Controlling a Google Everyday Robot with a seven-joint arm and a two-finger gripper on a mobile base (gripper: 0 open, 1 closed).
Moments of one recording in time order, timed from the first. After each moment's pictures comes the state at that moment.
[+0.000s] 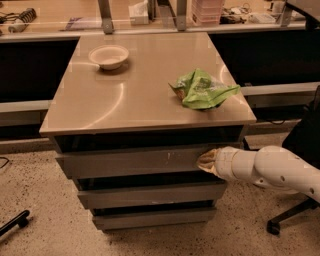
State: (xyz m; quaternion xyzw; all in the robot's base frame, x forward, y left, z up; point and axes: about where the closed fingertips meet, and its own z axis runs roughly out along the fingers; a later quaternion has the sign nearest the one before) arm 0.563 -0.156 0.631 -0.62 0.65 -0.02 0.43
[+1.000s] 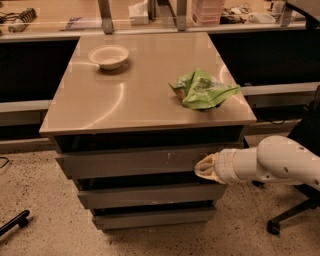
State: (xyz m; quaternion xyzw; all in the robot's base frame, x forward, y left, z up) arm 0.521 -0.141 0.638 -0.66 0.65 0.06 0.37
